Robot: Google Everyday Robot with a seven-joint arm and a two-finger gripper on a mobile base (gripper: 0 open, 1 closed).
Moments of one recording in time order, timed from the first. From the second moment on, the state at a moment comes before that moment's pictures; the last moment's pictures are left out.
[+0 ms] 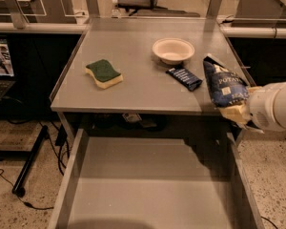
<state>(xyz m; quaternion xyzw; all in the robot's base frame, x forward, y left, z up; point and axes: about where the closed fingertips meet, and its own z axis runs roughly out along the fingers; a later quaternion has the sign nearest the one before) 0.505 -0.237 0.855 -0.33 0.85 0.00 0.42</state>
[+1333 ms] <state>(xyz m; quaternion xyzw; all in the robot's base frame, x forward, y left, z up) 0.588 -0.279 0.871 -0.24 0.89 -0.02 0.39</state>
